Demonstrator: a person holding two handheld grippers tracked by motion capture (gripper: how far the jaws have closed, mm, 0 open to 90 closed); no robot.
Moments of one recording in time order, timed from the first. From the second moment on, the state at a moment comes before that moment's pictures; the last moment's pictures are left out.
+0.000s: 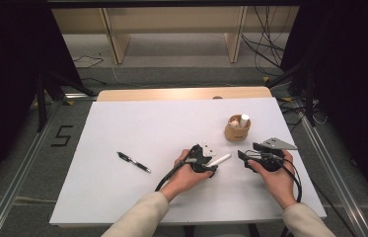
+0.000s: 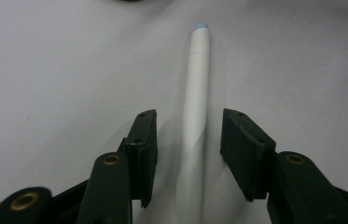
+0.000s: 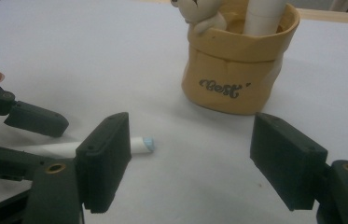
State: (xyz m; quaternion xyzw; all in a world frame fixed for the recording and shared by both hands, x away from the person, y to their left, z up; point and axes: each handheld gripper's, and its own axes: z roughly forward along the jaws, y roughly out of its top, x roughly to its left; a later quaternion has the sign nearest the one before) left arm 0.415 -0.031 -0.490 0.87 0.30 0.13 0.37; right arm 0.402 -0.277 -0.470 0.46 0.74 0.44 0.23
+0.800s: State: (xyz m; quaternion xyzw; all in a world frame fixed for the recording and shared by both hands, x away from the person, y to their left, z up) left arm 0.414 -0.034 -0.486 0.89 0.28 0.11 0.35; right arm 0.401 -0.276 -0.470 0.46 0.74 0.44 0.23
